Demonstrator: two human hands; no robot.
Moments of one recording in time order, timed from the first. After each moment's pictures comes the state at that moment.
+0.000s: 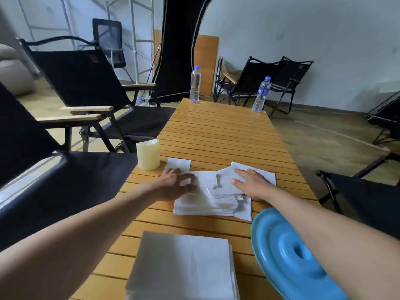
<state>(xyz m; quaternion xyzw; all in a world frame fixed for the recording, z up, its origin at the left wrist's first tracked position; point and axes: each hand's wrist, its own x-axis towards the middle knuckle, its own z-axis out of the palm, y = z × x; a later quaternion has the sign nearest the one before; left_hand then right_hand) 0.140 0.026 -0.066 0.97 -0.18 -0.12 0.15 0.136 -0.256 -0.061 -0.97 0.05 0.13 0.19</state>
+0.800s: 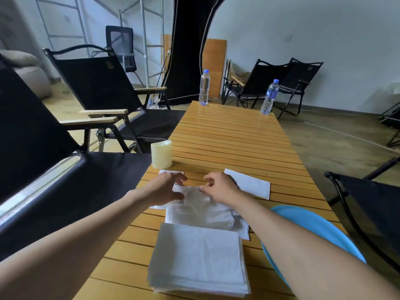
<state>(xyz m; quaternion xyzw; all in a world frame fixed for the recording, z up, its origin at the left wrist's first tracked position) 0.102 0.071 -0.055 0.96 -0.15 -0.05 0.21 0.098 -0.134 -0.049 -0.94 -0.02 0.06 0.32</state>
